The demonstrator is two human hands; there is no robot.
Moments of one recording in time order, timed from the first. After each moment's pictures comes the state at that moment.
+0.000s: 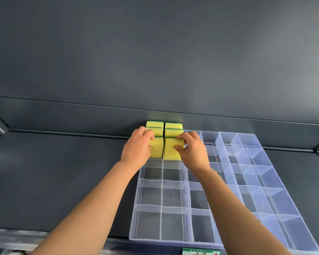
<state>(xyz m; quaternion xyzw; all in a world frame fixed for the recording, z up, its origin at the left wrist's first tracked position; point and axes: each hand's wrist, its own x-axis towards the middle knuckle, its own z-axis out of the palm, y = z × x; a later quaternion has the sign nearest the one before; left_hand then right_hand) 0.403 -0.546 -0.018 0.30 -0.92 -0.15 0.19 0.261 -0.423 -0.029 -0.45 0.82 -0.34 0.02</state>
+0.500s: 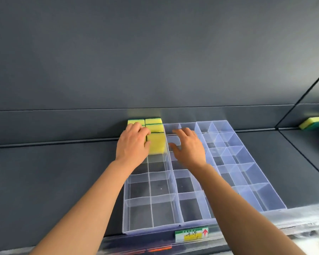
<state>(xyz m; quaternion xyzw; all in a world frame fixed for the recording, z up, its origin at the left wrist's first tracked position) 0.390 -0.516 -0.002 0.22 -0.94 -0.07 0.25 0.265 -0.381 -0.016 -0.41 0.88 -0.23 -0.06</state>
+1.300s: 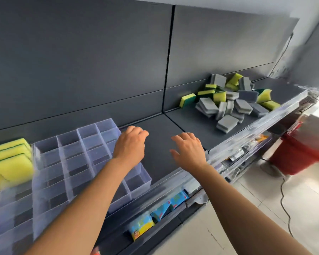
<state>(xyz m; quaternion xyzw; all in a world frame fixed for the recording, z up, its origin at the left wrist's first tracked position) 0.204 -0.236 0.012 -0.02 -0.98 -0.08 0.18 0.160 -0.043 0.000 -0.23 0.96 -0.10 -0.11</state>
